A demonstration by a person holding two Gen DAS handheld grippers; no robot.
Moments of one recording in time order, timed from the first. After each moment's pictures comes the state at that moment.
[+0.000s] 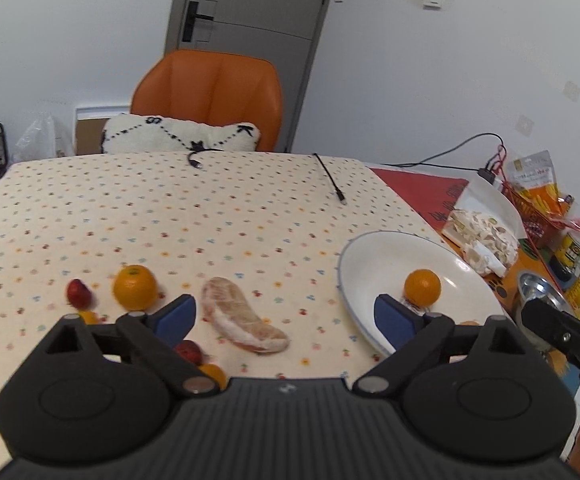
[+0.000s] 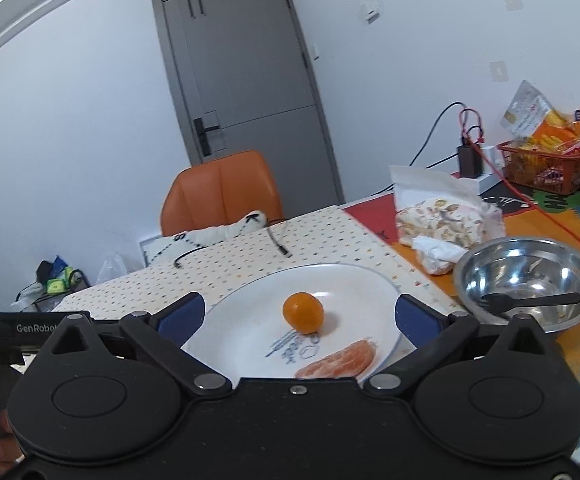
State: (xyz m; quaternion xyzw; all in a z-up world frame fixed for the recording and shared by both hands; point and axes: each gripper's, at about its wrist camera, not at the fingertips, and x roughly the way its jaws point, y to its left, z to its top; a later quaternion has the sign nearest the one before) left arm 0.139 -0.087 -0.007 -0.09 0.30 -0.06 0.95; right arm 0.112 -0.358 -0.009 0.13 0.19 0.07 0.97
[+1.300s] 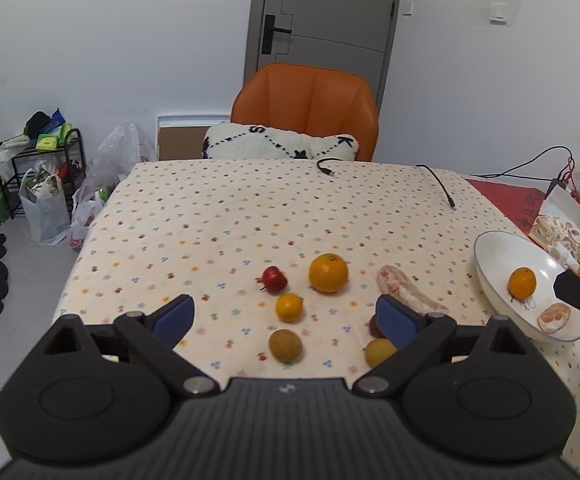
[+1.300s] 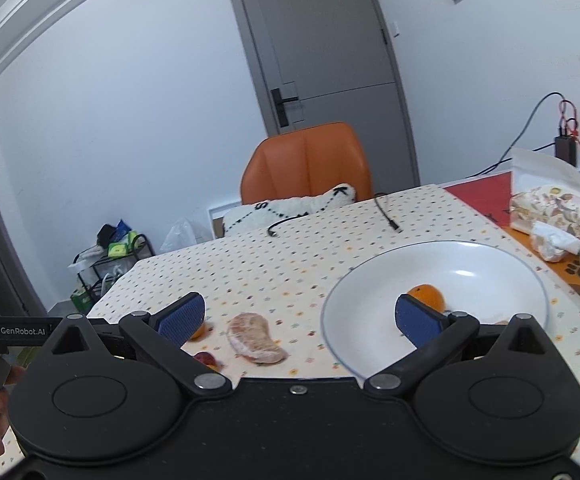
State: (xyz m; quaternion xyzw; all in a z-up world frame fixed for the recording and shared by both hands) left arm 0.084 0.027 -0.003 -0.07 0.30 0.04 0.95; right arm 0.116 -0.275 -0.002 0.11 0.21 0.18 0.95
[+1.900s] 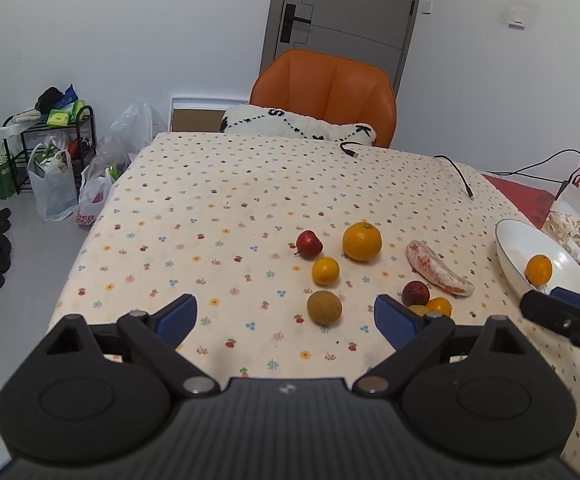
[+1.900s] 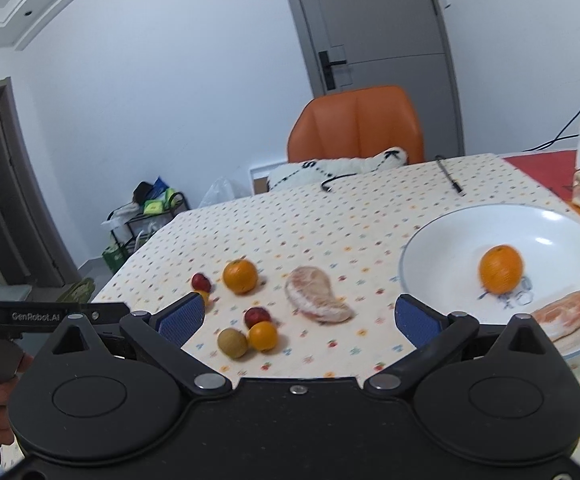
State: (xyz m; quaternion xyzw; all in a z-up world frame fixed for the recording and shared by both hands) left arm 0.068 0.052 -0.030 -0.09 0.31 0.05 0.94; right arm 0.114 -0.228 -0.019 0.08 0.25 0.25 0.93
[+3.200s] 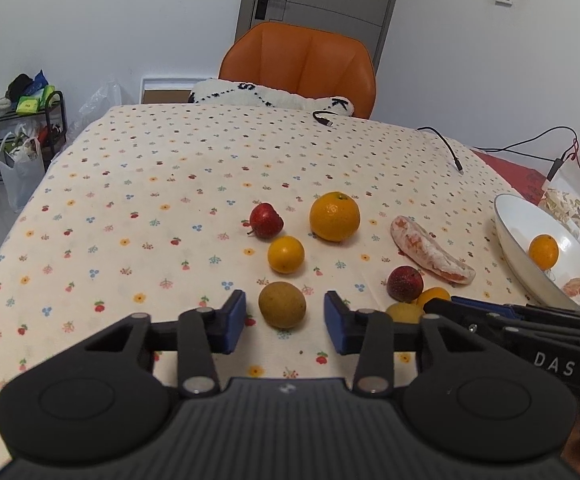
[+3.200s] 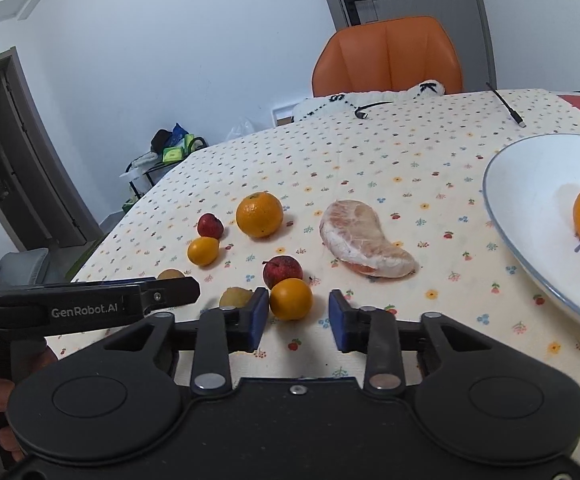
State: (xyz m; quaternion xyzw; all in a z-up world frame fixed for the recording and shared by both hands) left arm 0.113 0.030 -0.067 -0.09 0.33 0.01 0.94; right arm 0.152 -0.186 -0.056 0.08 0.33 0.29 0.90
